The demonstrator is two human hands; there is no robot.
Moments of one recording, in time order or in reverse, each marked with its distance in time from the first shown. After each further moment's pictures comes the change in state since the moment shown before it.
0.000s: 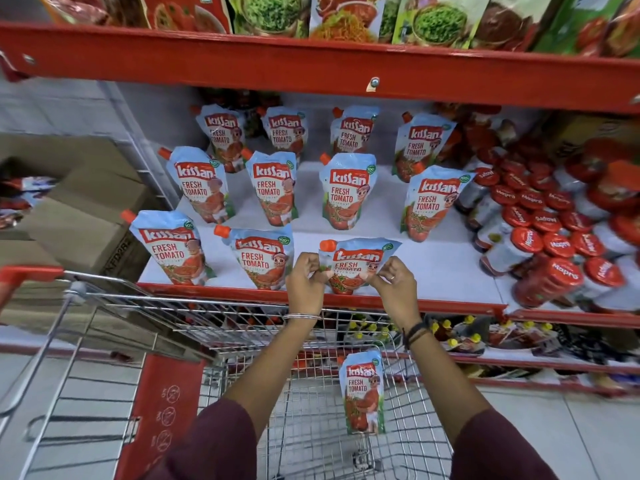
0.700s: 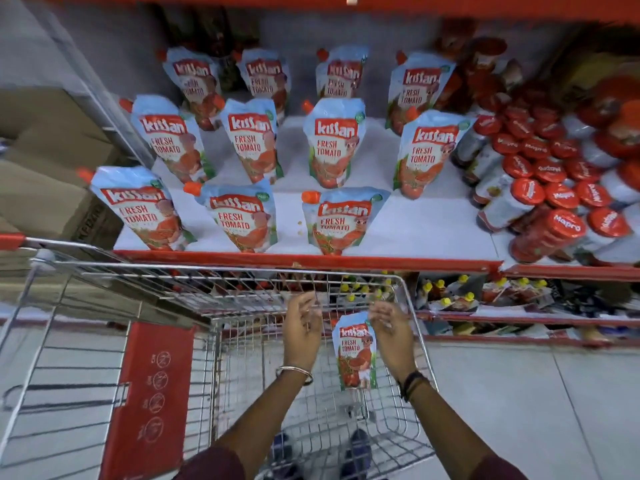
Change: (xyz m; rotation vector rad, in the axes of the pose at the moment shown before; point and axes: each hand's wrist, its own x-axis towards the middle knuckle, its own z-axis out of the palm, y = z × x) left_hand -0.122 -0.082 -0.007 0.014 -0.107 -0.166; right_hand -0.107 0.098 -0.024 -0.183 0.011 0.252
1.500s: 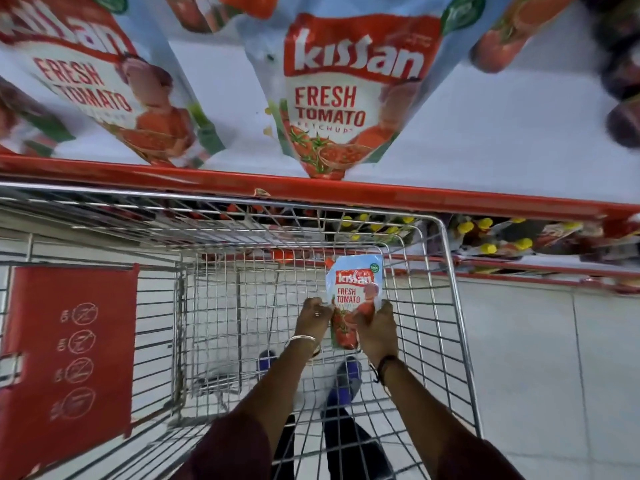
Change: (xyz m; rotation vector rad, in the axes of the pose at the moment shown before) left_hand 0.005 -0.199 0.078 0.073 -0.156 -0.863; right_hand 0.035 0.174 0.059 -0.301 -0.065 0.468
